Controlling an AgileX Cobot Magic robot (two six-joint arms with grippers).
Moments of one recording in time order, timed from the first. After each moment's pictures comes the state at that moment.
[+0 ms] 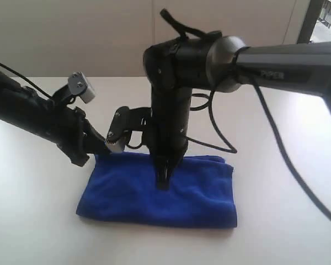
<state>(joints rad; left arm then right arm) -0.24 1.82 -1.10 -1.06 0.81 1.65 0.56 2.05 -1.64 0.04 1.16 -0.77</state>
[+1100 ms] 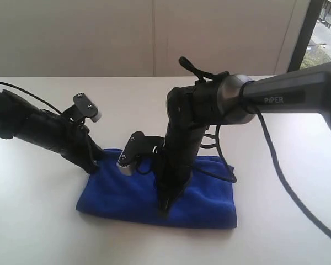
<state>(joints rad) -0.27 1.98 -1.10 -1.15 0.45 1.71 0.52 2.08 -1.39 0.20 0.88 -0.81</state>
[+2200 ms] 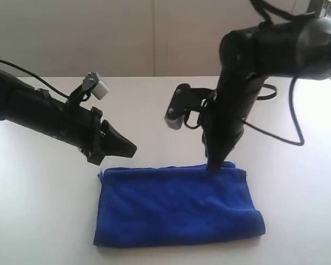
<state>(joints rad) -0.31 1.85 -1.10 -1.24 0.96 1.70 0.34 1.84 -1.37 0.02 0.96 -0.78</state>
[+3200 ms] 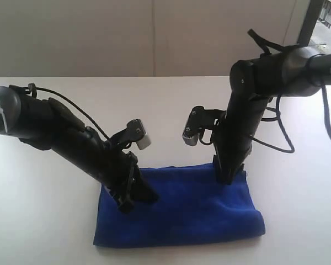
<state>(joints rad) -0.49 1.97 -1.10 -1.12 0.82 1.64 0.24 2.01 -1.36 0.05 0.89 -0.91</state>
